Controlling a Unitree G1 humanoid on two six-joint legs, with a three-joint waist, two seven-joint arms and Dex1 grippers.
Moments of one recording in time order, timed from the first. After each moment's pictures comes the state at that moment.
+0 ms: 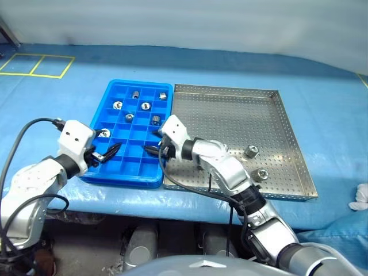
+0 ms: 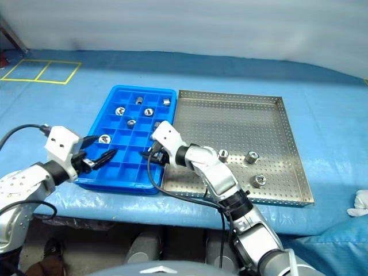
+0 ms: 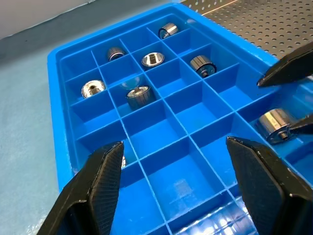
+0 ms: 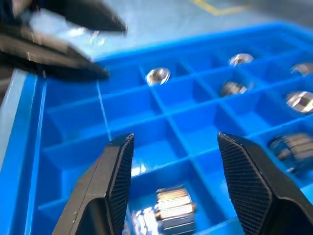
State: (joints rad) left arm 0.01 0.67 0.26 -0.57 -0.40 0.75 -0.52; right arm -0.49 -0.09 0.36 -0.09 0.15 0.50 0.59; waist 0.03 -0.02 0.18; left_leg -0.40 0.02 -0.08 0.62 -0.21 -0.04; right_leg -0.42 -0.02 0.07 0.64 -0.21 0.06
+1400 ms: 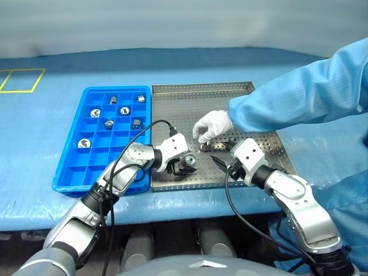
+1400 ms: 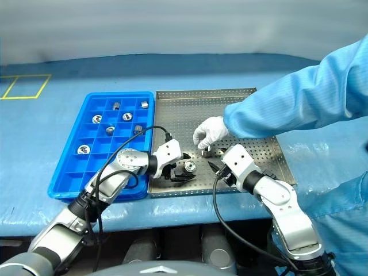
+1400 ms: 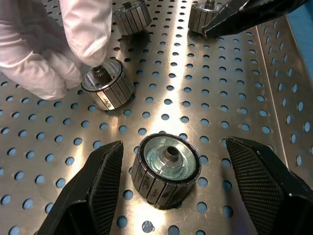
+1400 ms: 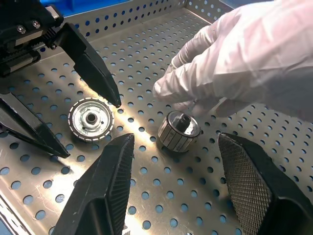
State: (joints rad) left arm -0.47 0.43 -0.48 -0.02 -0.11 0.51 -0.86; right arm 0.04 -0.52 0.10 -0.58 0.10 0.55 0.52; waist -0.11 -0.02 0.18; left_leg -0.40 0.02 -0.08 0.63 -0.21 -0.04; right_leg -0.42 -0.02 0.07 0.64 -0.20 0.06
